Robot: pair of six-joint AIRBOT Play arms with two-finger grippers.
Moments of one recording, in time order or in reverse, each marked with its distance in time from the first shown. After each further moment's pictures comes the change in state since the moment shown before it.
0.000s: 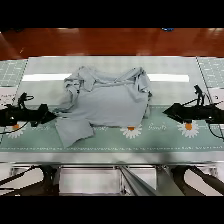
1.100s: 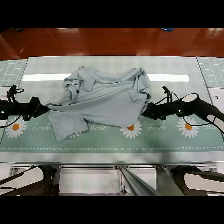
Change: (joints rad) left arm 0.036 0.000 0.094 0.005 -0.021 0.003; right arm 0.317 -0.292 0.103 0.171 -0.135 -0.014
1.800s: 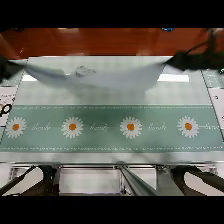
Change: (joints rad) left arm 0.000 0.184 0.478 -0.290 -0.050 0.032; right arm -0.111 0.240 0.682 -0.128 0.151 0.044
